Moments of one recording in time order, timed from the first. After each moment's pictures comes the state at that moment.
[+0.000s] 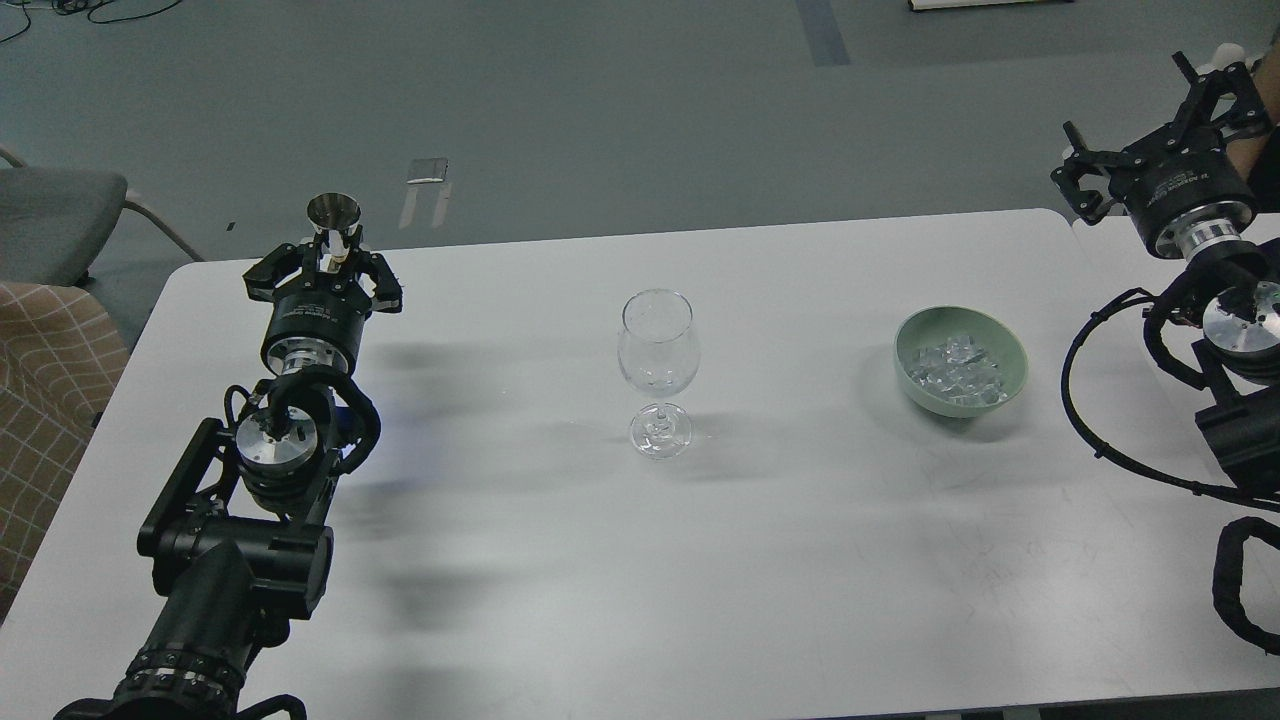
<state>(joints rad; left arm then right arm) -0.44 0.04 -1.50 -0.92 -0.05 -0.14 -0.13 0.73 -0.29 1.41 0.51 -0.26 0.40 0.05</state>
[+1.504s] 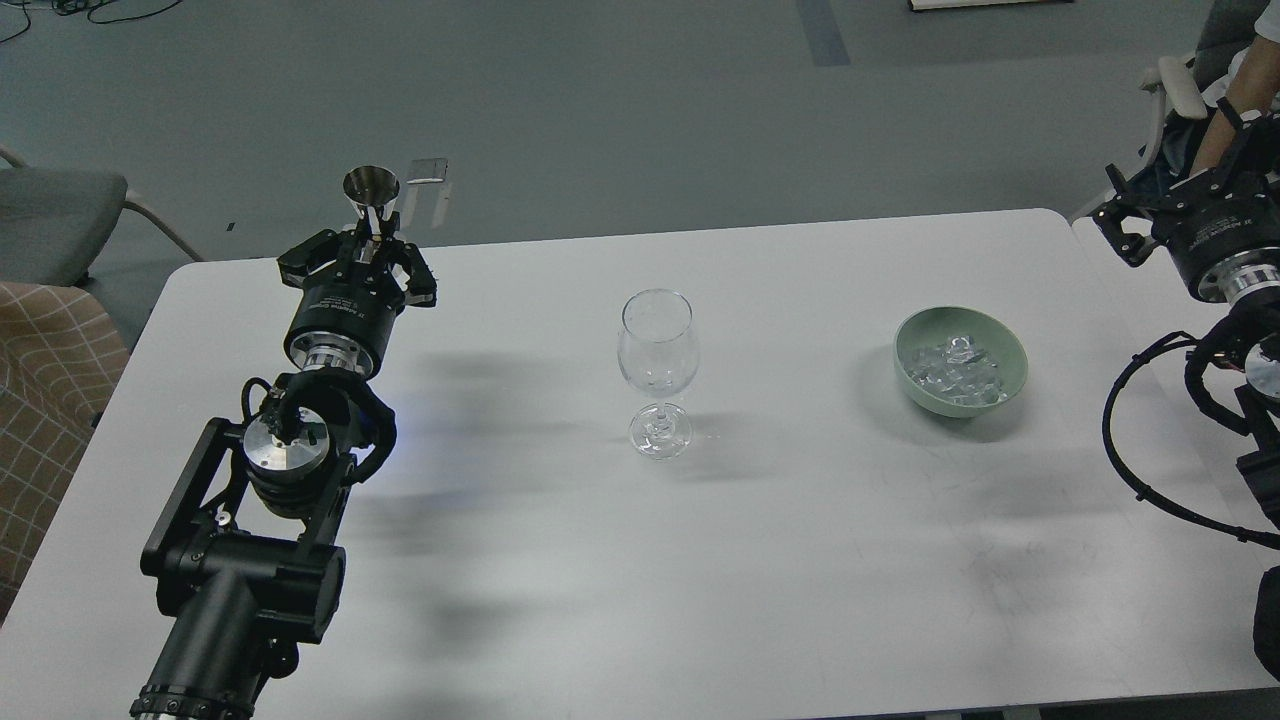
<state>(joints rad) -0.36 0.01 -1.48 -1.17 -0.04 -0.01 -0.07 0.63 -0.34 1.43 0.54 -0.26 0.41 0.07</state>
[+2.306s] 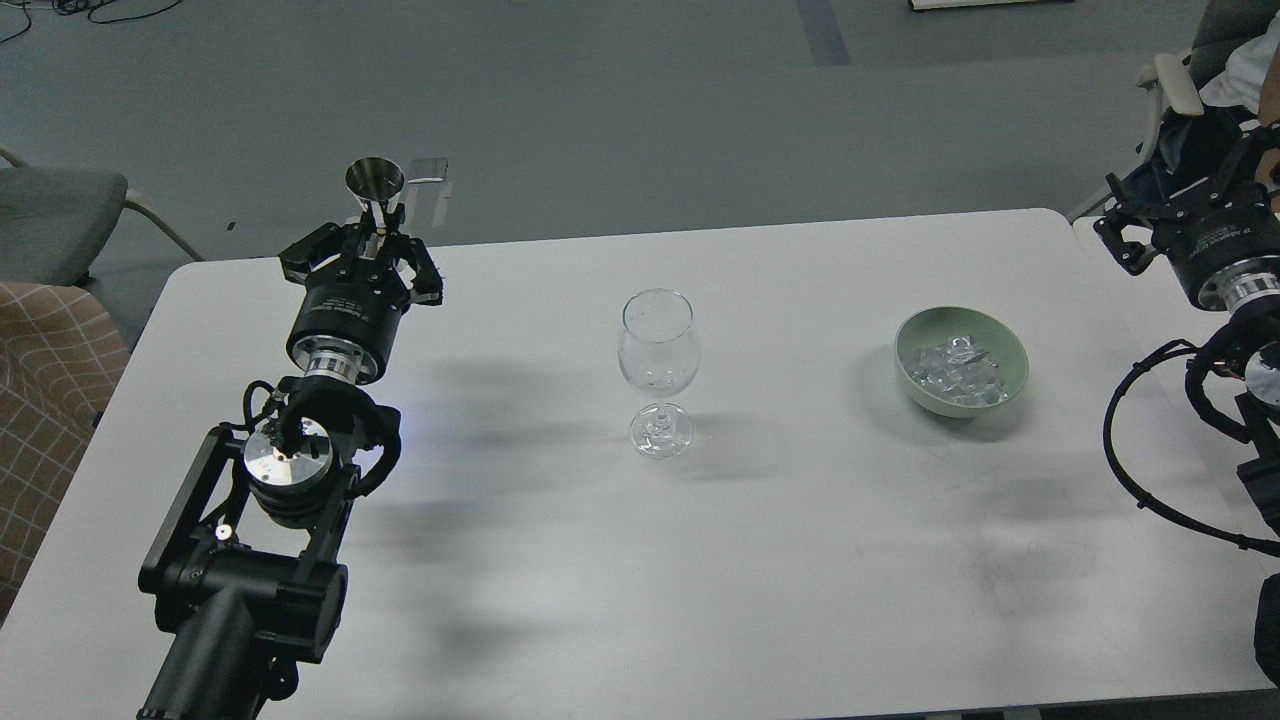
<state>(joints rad) -0.29 0.01 -1.43 -1.29 -0.04 -0.01 -0.08 0.61 -0.34 1.43 0.55 -0.26 0.41 0.07</state>
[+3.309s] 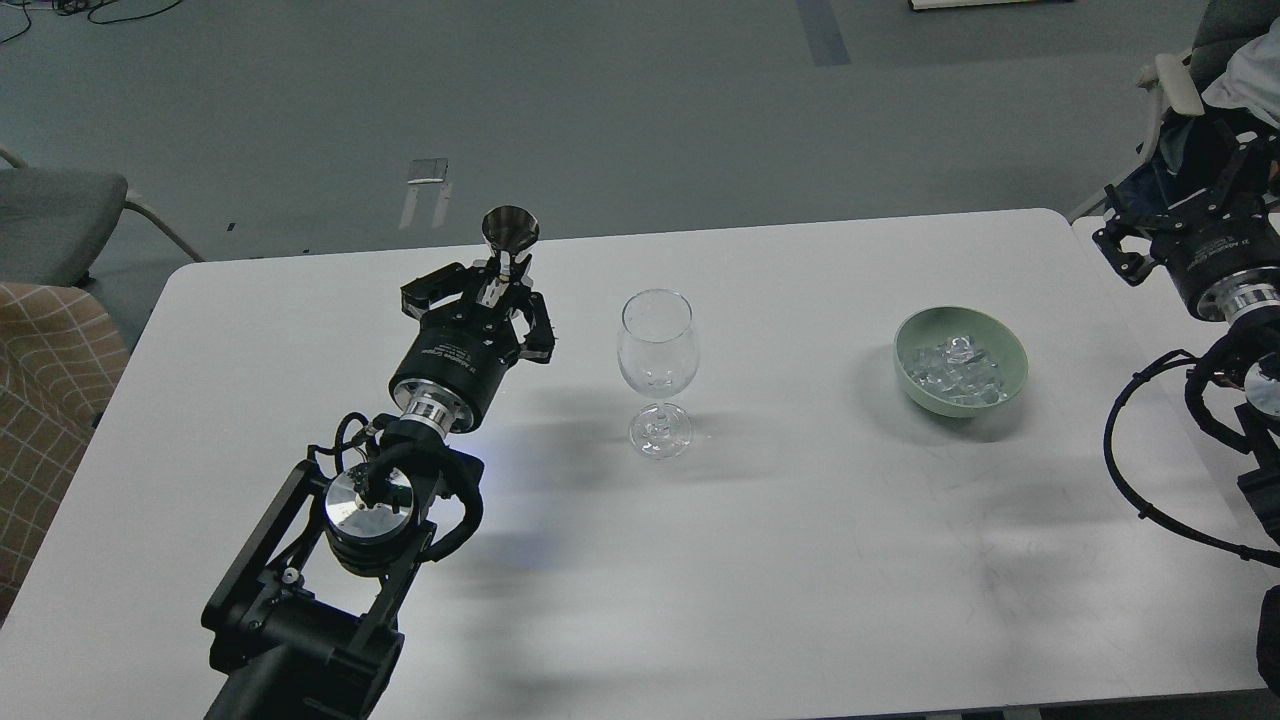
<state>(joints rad) -0.21 -0.04 -1.25 -1.43 0.00 0.09 -0.07 0.59 -0.35 1.43 0.56 -0.26 0.41 0.07</state>
